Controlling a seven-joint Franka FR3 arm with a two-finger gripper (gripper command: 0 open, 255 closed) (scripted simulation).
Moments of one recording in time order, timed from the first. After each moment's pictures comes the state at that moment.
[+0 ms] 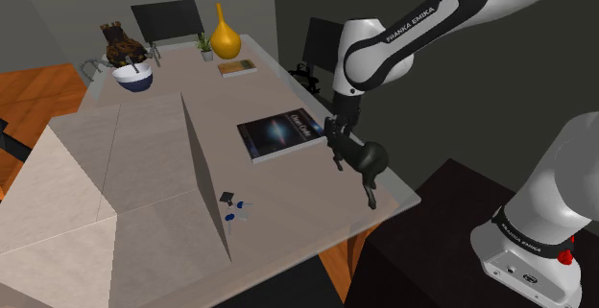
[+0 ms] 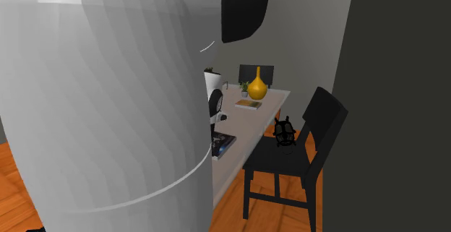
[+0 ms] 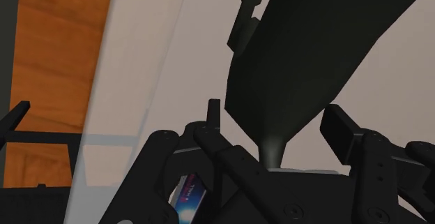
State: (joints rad) arm 0.18 0.00 0.08 -2.38 0.23 2.37 -0.01
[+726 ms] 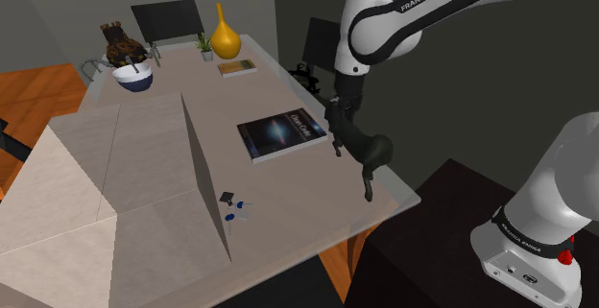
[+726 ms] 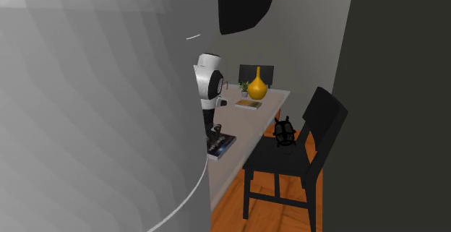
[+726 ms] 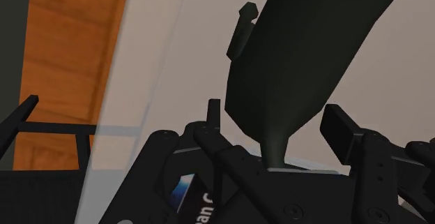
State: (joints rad) arm 0.17 -0.09 0.07 -2.33 0.21 2.22 0.02
